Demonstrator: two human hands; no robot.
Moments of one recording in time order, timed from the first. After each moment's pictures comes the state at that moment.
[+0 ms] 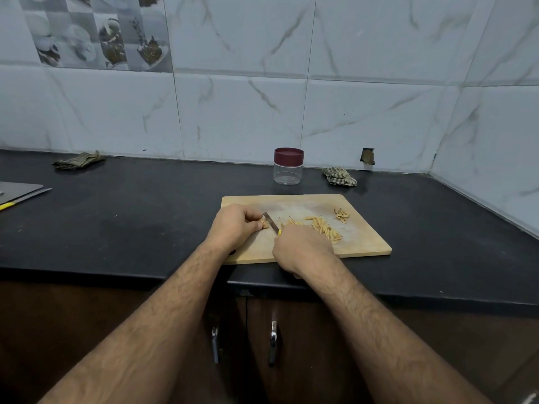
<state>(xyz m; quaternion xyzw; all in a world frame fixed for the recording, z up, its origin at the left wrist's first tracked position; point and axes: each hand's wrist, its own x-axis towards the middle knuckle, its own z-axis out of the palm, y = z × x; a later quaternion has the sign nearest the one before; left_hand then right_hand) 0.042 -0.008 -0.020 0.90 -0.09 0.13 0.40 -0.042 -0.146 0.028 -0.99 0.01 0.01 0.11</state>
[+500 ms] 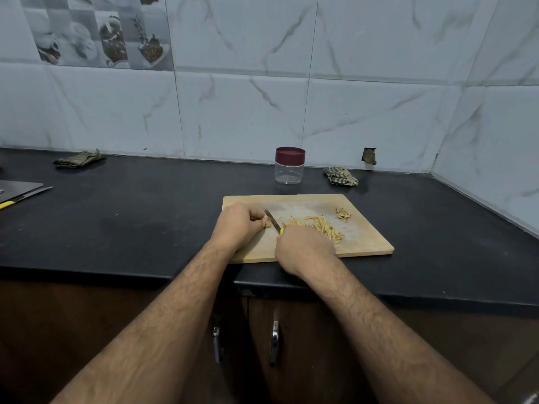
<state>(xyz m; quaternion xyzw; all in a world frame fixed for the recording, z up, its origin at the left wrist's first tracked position) 0.042 -0.015 -0.017 0.92 -0.08 0.13 0.35 -0.042 -0.144 0.024 -1.00 0.01 0.01 0.10</state>
